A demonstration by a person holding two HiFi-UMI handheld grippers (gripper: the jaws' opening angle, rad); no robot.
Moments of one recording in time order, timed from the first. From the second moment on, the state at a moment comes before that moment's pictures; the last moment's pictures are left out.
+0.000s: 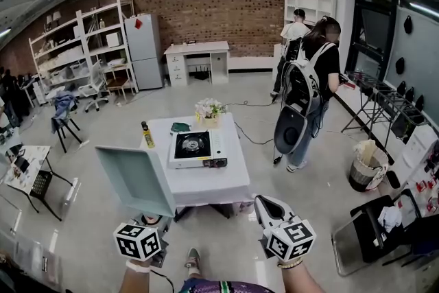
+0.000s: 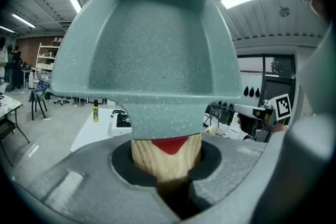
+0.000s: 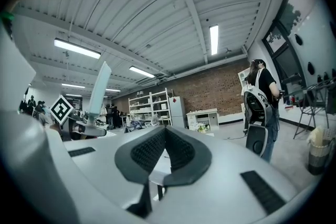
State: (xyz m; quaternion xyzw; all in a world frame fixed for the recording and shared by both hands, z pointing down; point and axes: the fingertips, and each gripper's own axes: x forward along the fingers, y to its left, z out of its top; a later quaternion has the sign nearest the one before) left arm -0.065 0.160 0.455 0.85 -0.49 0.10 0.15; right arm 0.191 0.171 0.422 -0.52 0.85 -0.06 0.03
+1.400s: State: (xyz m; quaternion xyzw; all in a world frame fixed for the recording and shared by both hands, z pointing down) left arm -0.104 -0.063 0.465 0.87 -0.44 0.12 0.18; right arm 0.138 -0.035 0.395 -0.54 0.84 -0.08 0.02
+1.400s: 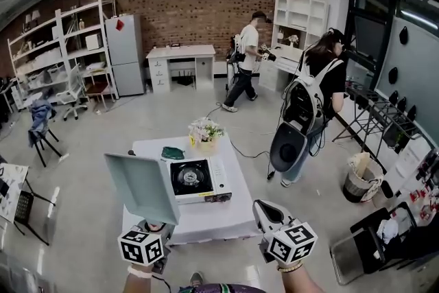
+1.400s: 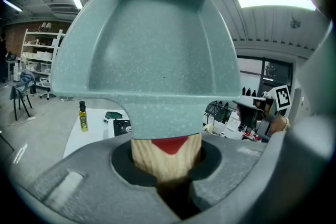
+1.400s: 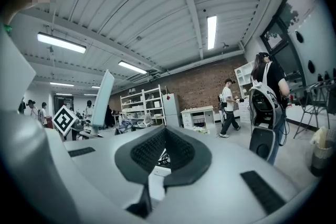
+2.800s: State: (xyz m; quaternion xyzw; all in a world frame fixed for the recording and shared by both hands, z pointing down) left arm -0.239 -0.222 0.502 0.88 -0.40 0.17 0.19; right arm -0.035 -0.196 0.408 -0.53 0.85 -0.08 -0.01
